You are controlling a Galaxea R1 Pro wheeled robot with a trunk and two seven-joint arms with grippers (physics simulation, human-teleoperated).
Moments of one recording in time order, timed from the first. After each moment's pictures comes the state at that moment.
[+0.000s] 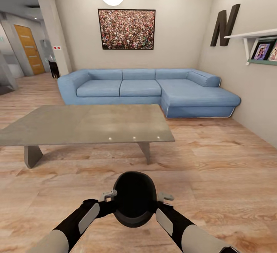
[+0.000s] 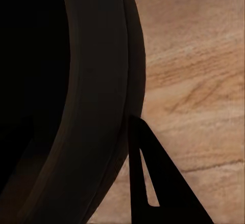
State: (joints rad) left arm -0.58 0.04 -0.48 -0.59 0.79 0.47 0.14; right arm -0.66 0.17 0.54 -0.30 -0.73 0.13 -0.30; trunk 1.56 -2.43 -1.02
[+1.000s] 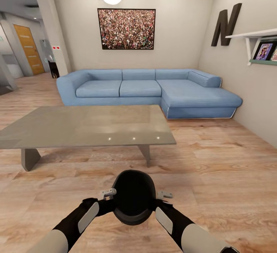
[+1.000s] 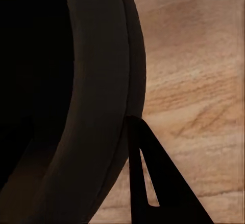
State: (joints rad) left arm -0.58 0.05 -0.47 -0.61 0.77 0.47 0.14; right arm -0.66 0.17 0.53 -0.33 -0.72 0.14 -0.30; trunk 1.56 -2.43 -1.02
